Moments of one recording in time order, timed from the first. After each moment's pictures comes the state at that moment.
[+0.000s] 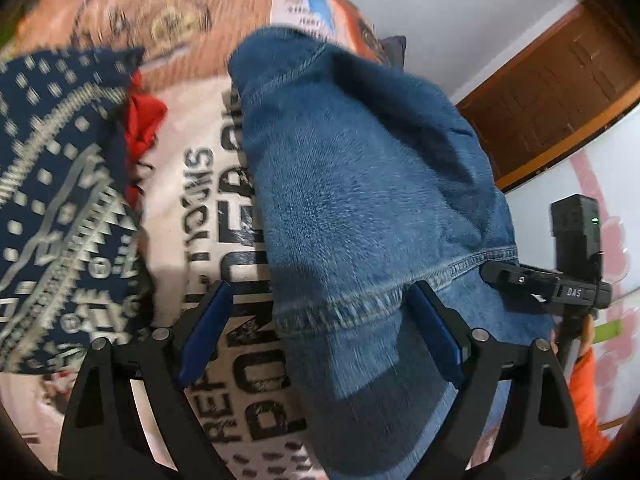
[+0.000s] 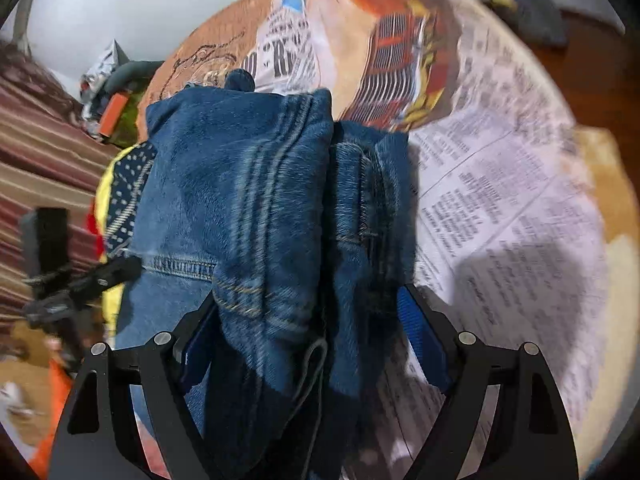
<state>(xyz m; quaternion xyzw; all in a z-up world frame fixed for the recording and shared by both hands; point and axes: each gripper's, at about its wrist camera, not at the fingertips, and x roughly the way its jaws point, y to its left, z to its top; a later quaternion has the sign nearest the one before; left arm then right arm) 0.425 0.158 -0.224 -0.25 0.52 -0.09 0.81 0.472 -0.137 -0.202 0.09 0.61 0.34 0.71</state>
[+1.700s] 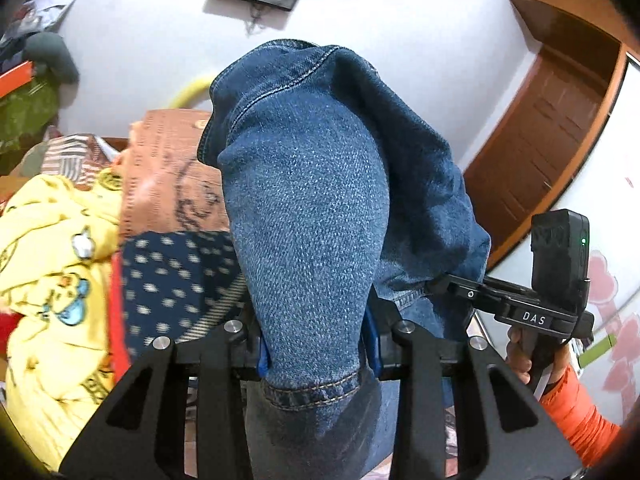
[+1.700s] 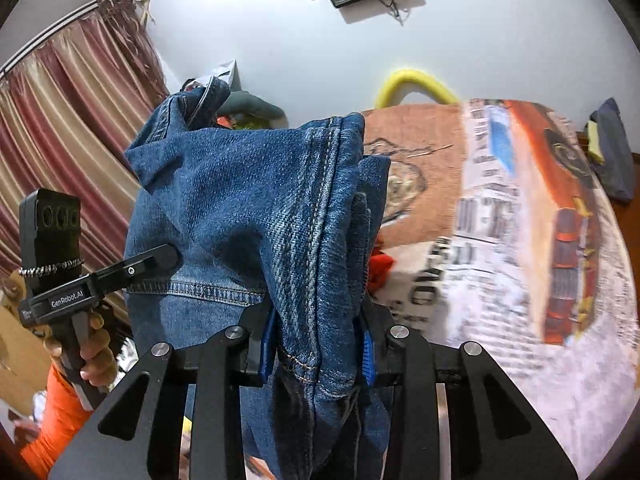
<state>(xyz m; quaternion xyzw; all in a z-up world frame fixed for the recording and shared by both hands) 0.325 0.295 -0.042 -0.20 0.35 -0.04 0.91 0.429 0.053 -0.066 0.05 0.42 0.46 0.78</state>
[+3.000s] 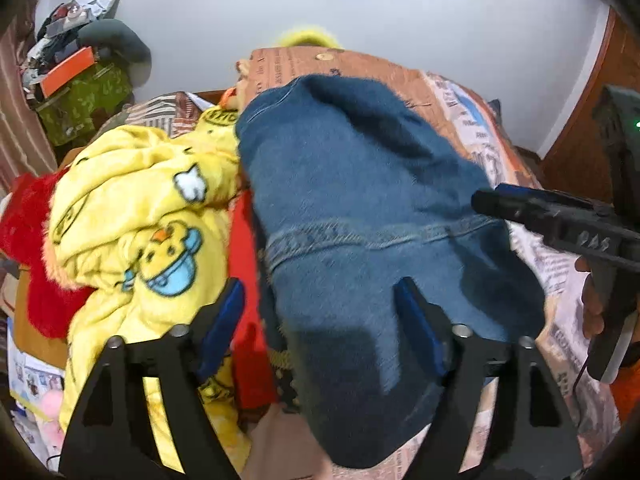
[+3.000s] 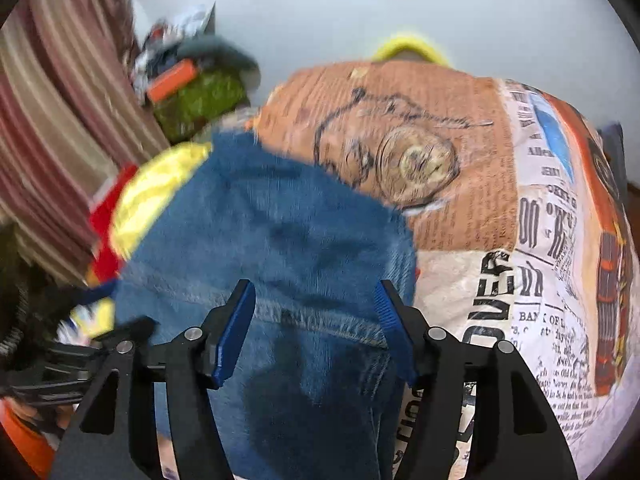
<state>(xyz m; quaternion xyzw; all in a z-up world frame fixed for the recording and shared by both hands) 0.327 0.367 -0.169 -0.12 0.44 0.11 0.88 0.457 0.197 -0.160 -0.09 0.46 0.39 0.79</state>
